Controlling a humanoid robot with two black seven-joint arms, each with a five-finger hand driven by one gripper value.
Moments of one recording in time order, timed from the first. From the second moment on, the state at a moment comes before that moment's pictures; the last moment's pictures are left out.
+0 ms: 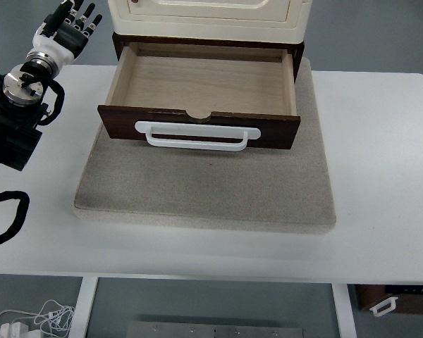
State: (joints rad) left arm -1.05 0.22 -1.08 -0.34 -0.14 -0.19 -0.01; right arm -0.01 0.00 -0.01 0.17 -0.04 -0.05 0.03
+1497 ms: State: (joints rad) left arm -1.06 0.31 -1.09 -0.34 -0.14 -0.24 -0.04; right arm -0.01 0.00 -0.01 0.17 -0.04 -0.05 0.03
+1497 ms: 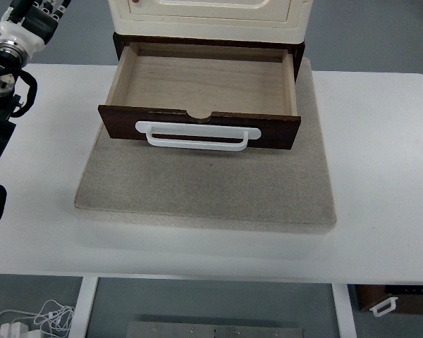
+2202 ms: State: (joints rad) left arm -1.14 0.60 -1.08 -0.72 -0.09 -0.24 -0.04; right arm -0.01 0.00 -0.01 0.18 -0.04 -0.05 0.03
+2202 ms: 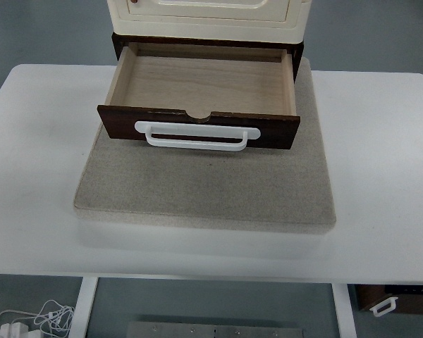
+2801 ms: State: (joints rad) left arm -1.34 0.63 -0.91 -1.19 0.20 -0.25 0.01; right arm -0.01 0.00 -0.01 0.17 -0.04 -0.05 0.03
